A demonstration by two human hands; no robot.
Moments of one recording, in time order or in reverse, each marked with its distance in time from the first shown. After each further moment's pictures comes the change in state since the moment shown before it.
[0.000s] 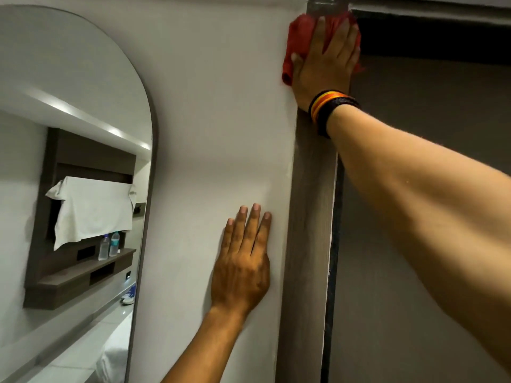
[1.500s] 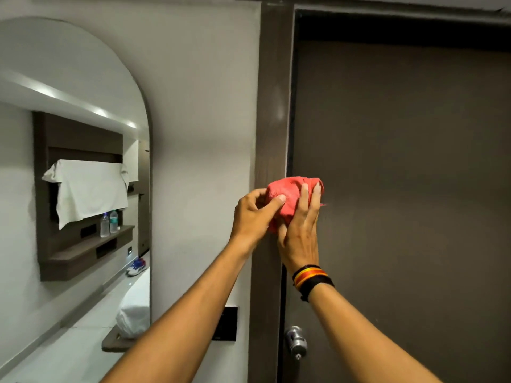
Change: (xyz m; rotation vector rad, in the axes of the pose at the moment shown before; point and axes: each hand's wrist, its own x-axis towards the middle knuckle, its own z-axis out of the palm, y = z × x) left_hand 0.028 0.103 -0.119 -1.098 -0.352 -0.658; right_hand -0.354 0.070 -0.080 0.541 -0.162 0.168
